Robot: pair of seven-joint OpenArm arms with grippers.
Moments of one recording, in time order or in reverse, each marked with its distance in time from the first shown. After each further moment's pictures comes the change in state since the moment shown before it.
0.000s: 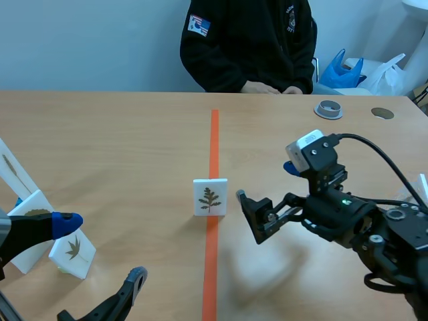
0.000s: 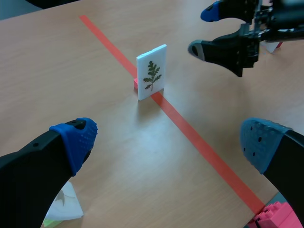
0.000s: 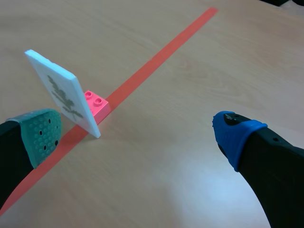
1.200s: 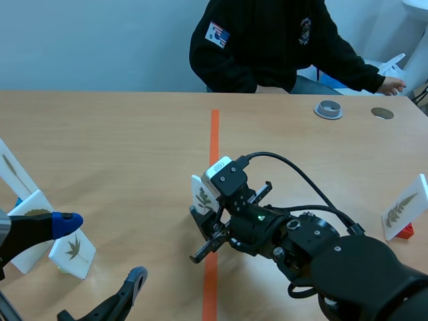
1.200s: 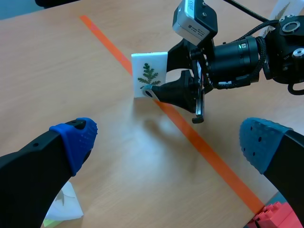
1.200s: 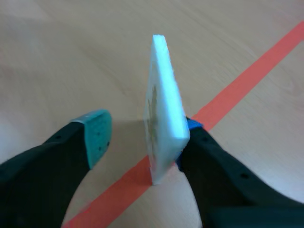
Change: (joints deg) left arm 0.0 0.0 0.0 0.0 0.0 0.0 0.0; right arm 9.8 -8.5 -17.0 -16.4 -6.7 -8.1 4.2
